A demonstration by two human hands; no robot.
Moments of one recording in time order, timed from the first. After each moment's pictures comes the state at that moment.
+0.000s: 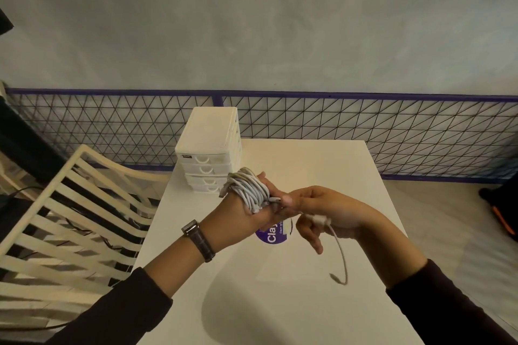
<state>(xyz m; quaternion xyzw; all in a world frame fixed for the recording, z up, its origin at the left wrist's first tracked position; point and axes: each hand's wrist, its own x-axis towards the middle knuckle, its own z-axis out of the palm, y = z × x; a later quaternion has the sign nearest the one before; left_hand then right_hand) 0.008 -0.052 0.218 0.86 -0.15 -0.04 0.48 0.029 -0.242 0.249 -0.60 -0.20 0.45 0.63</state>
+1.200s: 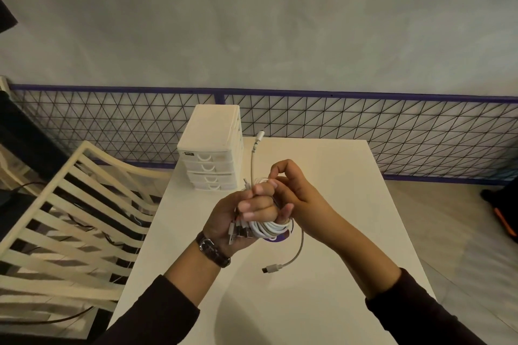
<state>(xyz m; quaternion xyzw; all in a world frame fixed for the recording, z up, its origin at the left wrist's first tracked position) -0.004 -0.050 0.224 0.31 -0.08 -0.26 0.91 0.013 -0.201 0.234 -0.70 -0.24 0.14 0.66</state>
